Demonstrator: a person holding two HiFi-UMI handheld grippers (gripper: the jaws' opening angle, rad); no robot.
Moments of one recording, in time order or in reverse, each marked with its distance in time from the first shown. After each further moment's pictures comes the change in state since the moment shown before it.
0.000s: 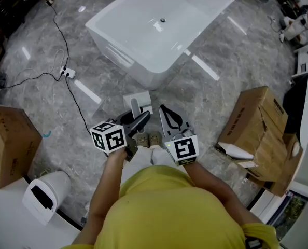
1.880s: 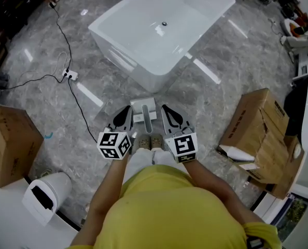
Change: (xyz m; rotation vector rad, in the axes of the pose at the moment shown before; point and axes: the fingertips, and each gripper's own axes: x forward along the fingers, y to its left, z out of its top) left arm -0.039 0.053 0.019 0.368 -0.226 0.414; right arm 0.003 -0.005 -0.015 0.003 0.047 -0.017
